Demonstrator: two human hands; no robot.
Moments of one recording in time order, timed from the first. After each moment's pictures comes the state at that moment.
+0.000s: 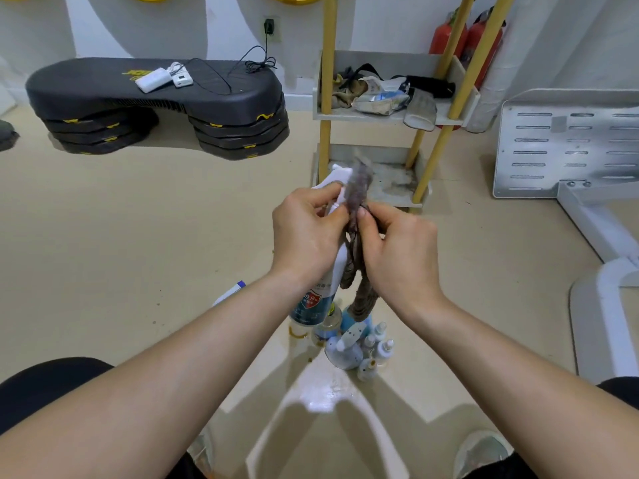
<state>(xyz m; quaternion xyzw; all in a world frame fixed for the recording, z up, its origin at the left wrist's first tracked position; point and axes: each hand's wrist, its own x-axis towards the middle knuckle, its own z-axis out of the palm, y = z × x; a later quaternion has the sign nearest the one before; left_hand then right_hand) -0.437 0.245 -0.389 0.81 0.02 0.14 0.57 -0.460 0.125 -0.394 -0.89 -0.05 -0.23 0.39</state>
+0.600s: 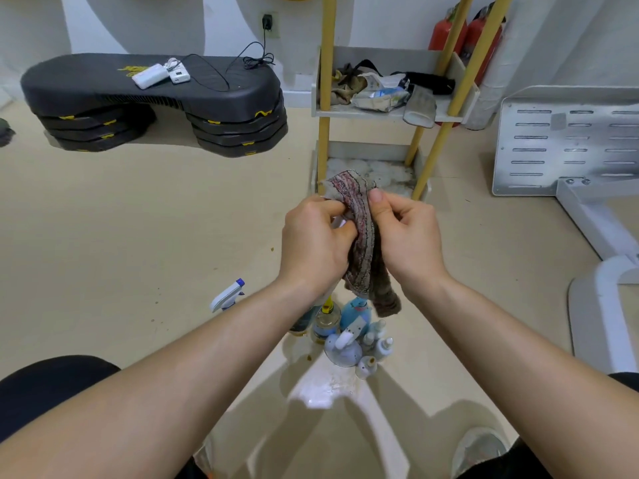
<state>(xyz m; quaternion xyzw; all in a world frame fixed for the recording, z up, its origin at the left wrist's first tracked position) -0.442 0.239 -0.399 0.87 -0.03 0.16 0.46 -0.441 0.111 -0.399 -0.79 0.00 -0.12 0.60</state>
